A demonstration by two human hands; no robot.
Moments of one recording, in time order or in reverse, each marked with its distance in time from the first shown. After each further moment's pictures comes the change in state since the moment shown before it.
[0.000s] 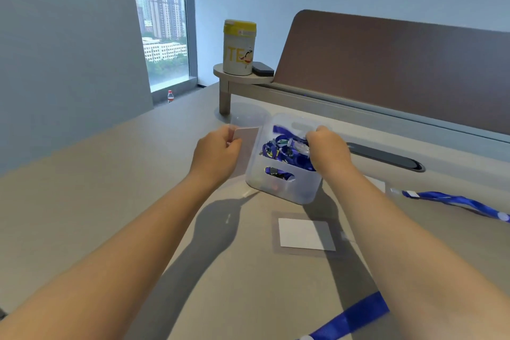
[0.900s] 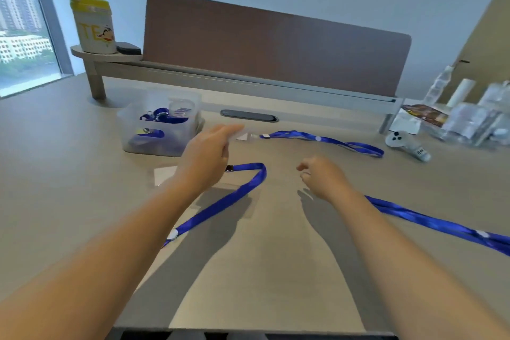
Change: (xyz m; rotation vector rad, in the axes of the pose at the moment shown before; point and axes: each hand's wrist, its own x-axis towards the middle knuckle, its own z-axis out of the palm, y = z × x) left_hand -0.149 0.107 0.096 0.129 -0.283 0.550; right_hand -0.244 0.168 -0.040 0.176 -0.203 0.464
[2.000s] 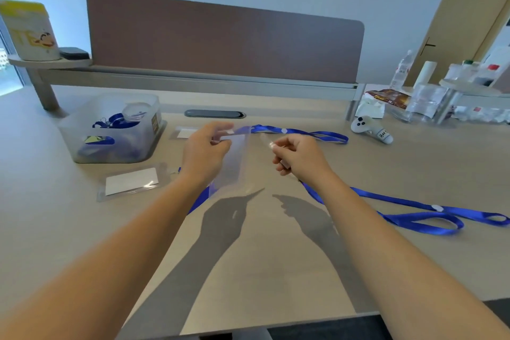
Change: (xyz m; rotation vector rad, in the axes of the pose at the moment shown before) left_hand 0.018 0.058 0.052 -0.483 0.048 -0.238; right_hand -0.028 0.028 -0.031 0.879 0.125 -0.075
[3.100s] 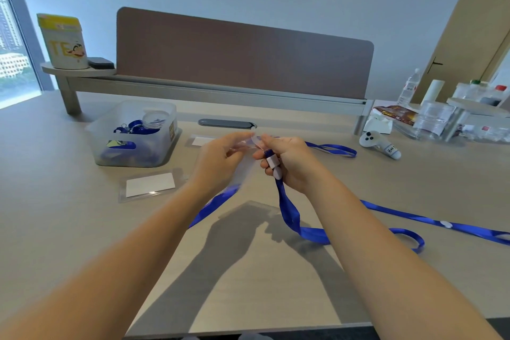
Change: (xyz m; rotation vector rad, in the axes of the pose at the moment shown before) left_hand -0.007 0.000 -0.019 0.119 -0.044 0.223; right_hand -0.008 -0.050 0.031 0.410 -0.167 0.180
